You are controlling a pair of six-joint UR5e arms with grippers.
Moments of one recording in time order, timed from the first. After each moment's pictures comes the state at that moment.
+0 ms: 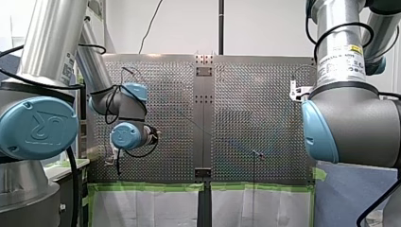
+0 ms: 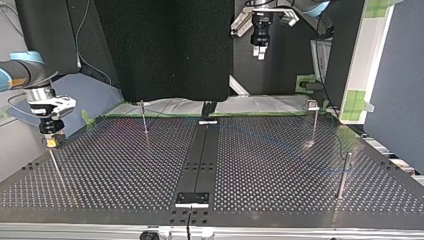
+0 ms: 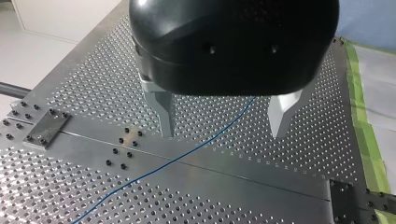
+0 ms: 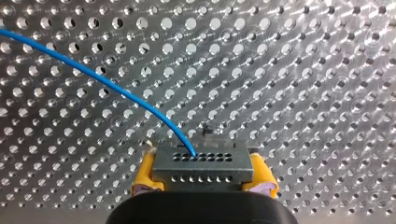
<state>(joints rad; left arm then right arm) -0.56 -1.78 -2.50 -2.11 -2.07 -1.84 1.49 -1.05 1.44 -0.38 1.05 1.58</state>
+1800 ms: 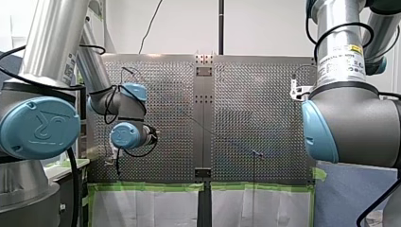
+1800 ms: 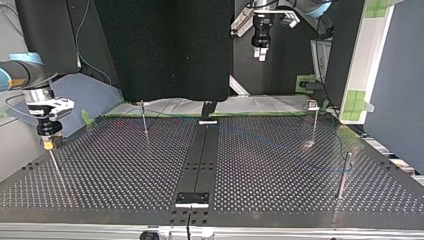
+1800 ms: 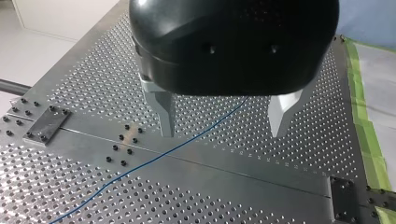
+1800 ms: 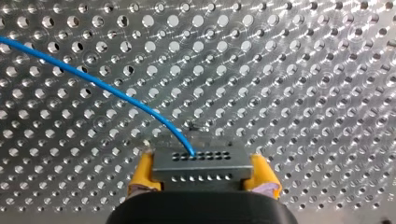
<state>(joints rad) -0.53 -1.78 -2.50 -2.11 -2.05 -1.84 1.49 -1.05 1.44 -0.41 1.06 1.61</state>
